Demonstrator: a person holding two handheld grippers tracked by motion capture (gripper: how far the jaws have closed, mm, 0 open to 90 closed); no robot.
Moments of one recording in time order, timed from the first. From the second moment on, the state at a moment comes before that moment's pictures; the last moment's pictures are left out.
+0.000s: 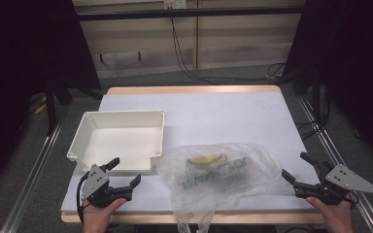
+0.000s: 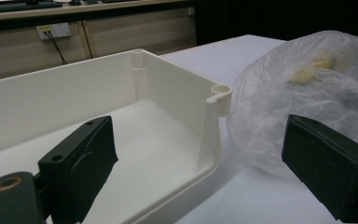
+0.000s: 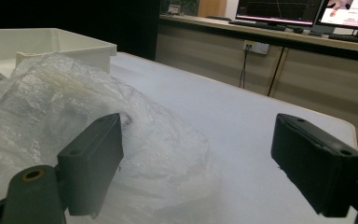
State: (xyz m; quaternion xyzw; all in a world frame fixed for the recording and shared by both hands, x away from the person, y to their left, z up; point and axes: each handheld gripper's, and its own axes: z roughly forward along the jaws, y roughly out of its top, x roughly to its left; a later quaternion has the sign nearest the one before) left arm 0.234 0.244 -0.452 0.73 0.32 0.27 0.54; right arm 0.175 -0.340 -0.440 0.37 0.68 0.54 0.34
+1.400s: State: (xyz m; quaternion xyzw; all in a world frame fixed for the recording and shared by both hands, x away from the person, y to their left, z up) left arm 0.205 0.196 -0.447 0.81 0.24 0.15 0.51; right arm 0.168 -0.352 -0.443 0.38 0.73 0.51 0.25
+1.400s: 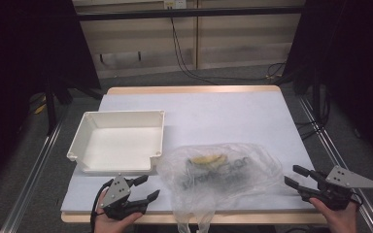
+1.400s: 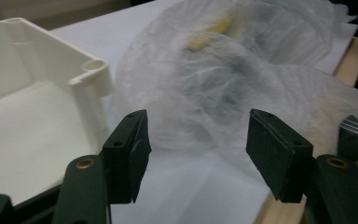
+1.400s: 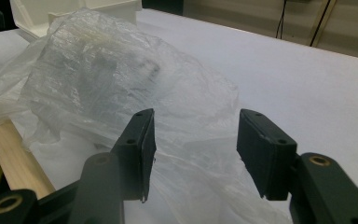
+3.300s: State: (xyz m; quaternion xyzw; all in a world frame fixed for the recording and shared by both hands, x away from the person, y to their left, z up) left arm 0.225 0.113 -0.466 0.88 0.12 -0.02 0.46; right arm 0.171 -0.342 -0.448 0.37 0.75 0.50 0.23
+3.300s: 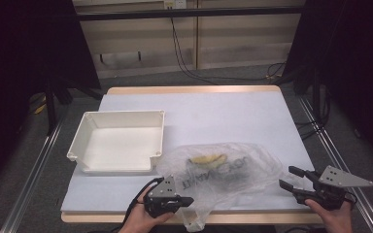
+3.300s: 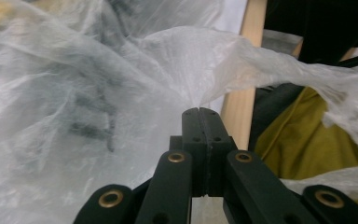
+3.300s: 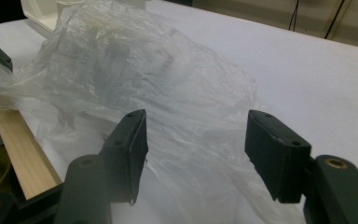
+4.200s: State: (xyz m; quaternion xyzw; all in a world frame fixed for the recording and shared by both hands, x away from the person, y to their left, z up) left arm 0.242 0.143 -0.422 0.81 0.17 0.01 0.55; right arm 0.176 -0.356 -0.457 0.39 0.76 0.47 0.23
